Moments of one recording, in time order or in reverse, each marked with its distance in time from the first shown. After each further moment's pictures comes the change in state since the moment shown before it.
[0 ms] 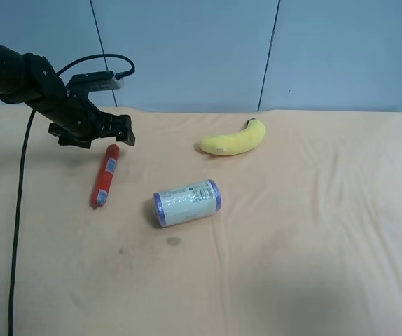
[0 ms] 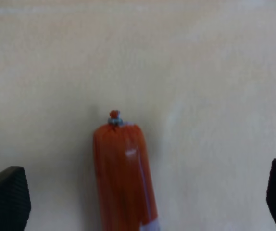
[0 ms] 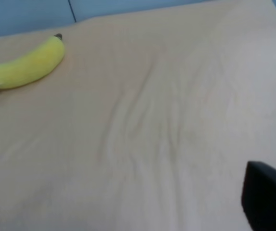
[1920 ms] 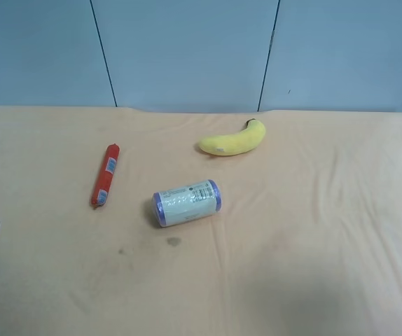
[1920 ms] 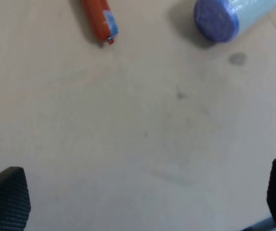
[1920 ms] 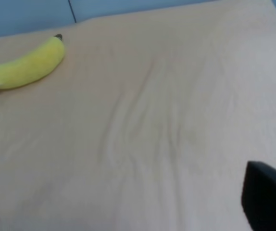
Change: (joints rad) left arm 0.000 -1.465 0.667 0.138 0.650 -0.015; right arm 0.000 0.000 0.000 0.000 0.000 0.000
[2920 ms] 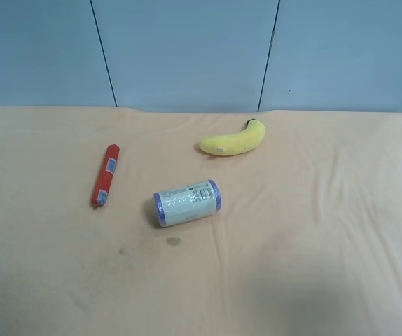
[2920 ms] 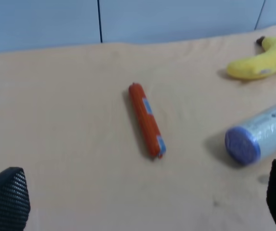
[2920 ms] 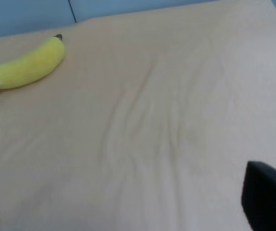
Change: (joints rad) left arm 0.174 -0.545 0.006 0.010 0.027 0.000; right arm 0.000 0.000 0.000 0.000 0.000 0.000
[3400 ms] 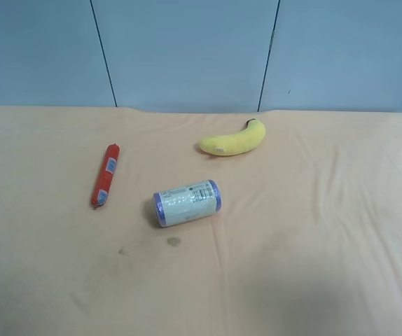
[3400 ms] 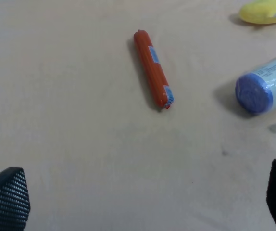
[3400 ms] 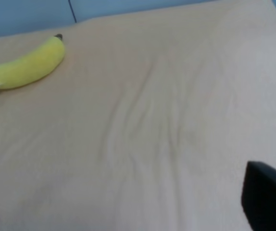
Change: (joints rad) left arm 0.000 -0.002 0.001 0.045 0.127 0.000; right arm 0.000 0.000 0.000 0.000 0.000 0.000
